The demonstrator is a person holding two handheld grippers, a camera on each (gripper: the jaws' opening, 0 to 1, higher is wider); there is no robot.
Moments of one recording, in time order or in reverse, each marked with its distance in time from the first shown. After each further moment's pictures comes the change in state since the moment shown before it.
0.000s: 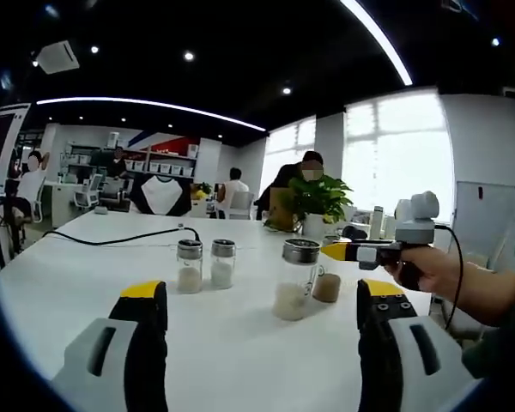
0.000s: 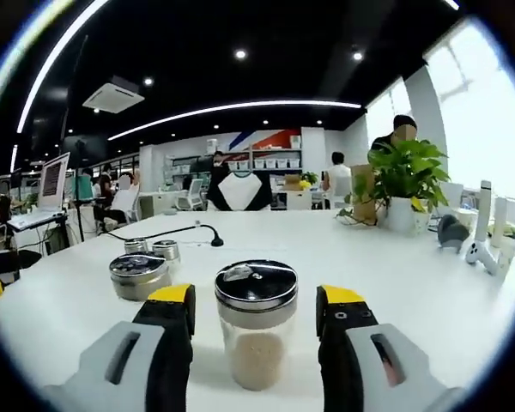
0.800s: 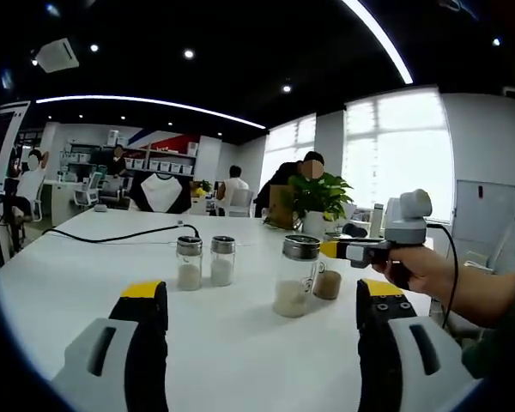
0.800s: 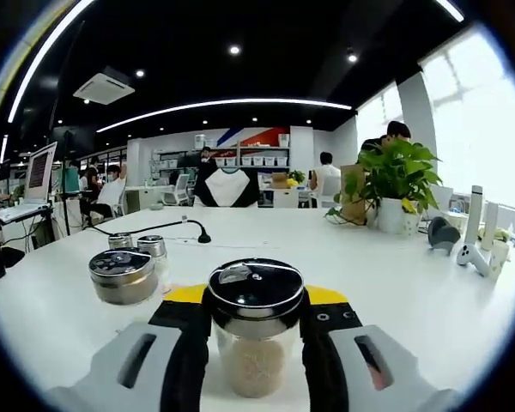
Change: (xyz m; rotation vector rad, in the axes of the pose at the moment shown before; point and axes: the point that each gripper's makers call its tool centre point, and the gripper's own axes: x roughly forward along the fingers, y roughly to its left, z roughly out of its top) left arm 0.003 0.000 -0.004 0.005 0.013 0.002; right arm 0.006 0.001 -0.003 -0.018 0.008 -0.059
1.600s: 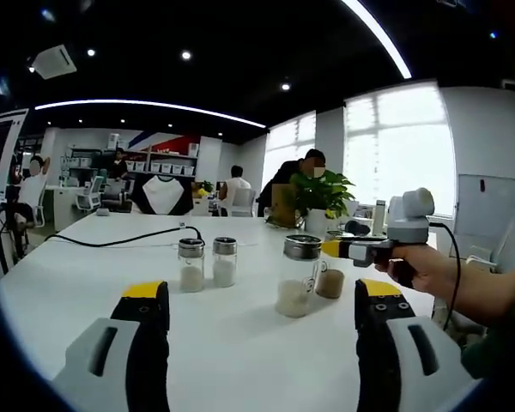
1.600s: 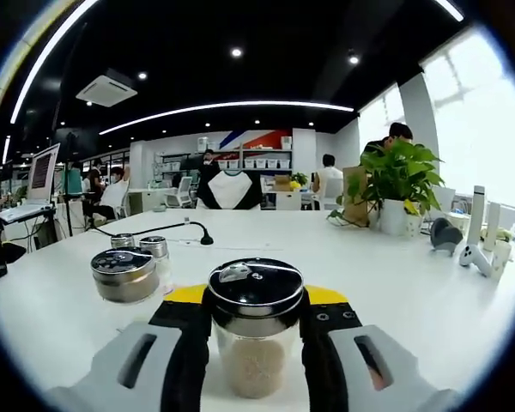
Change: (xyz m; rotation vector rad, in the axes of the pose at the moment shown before) left arm -0.001 0.000 0.001 0.025 0.005 0.014; right arm -0.001 0.001 0.000 0.001 -0.013 0.021
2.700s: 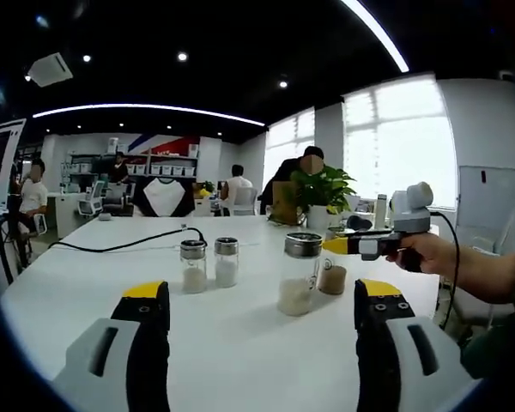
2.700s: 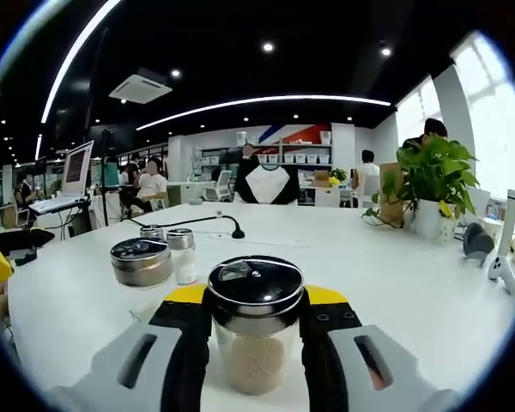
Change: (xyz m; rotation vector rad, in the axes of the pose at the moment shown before) left arm 0.000 -0.004 0.002 0.041 0.013 0.000; right arm -0.002 0.006 -0.002 -0.032 0.024 0.225
